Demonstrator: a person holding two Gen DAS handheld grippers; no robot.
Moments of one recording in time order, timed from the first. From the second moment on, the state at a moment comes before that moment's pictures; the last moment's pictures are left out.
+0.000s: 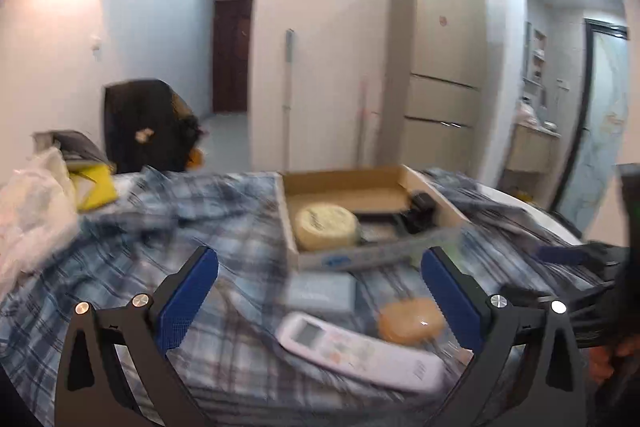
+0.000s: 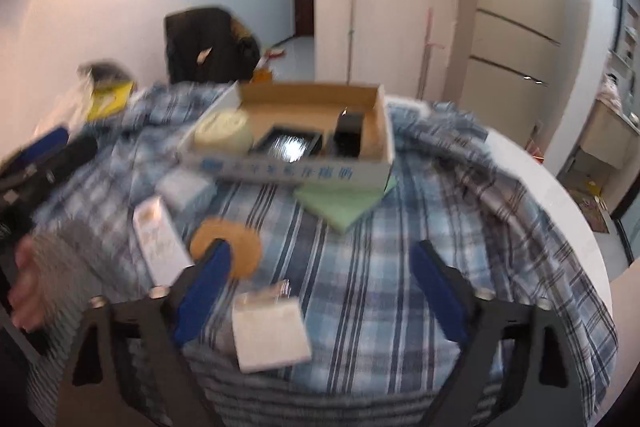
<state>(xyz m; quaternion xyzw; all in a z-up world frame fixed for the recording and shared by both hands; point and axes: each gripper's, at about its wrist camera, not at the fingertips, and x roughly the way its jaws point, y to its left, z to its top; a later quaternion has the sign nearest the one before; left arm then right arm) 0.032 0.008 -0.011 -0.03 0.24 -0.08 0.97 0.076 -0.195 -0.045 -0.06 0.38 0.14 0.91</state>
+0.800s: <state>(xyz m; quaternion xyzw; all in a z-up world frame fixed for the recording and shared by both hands) 0.036 0.014 -0.033 -0.05 0.26 -0.08 0.96 0.069 -0.192 -0.085 -0.05 0.47 0.20 0.86</state>
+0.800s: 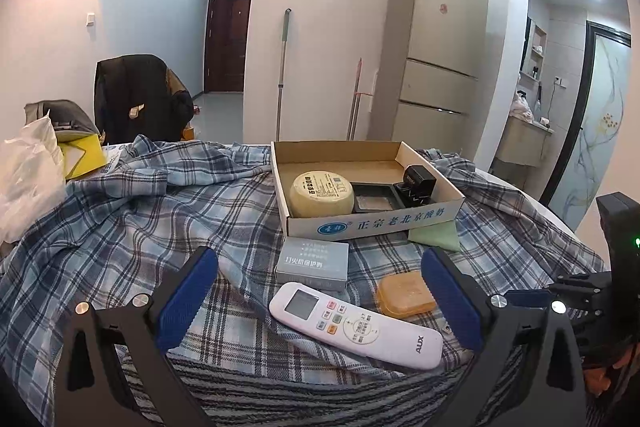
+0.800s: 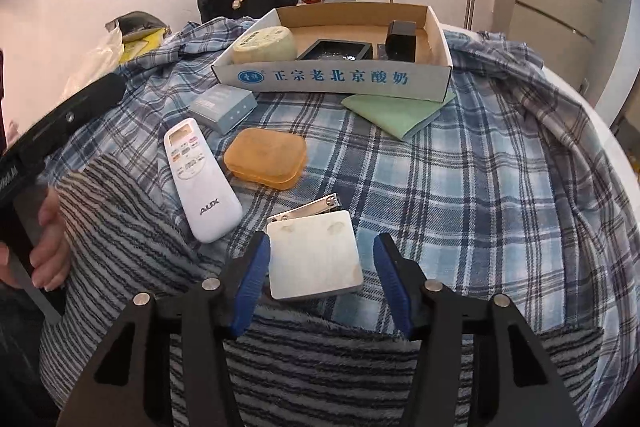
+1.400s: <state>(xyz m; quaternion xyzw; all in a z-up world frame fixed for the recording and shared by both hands) 0.037 0.014 -0.035 -0.04 0.27 -0.08 0.96 0.083 -0.208 -0.086 -0.02 0.47 0.15 0.87</state>
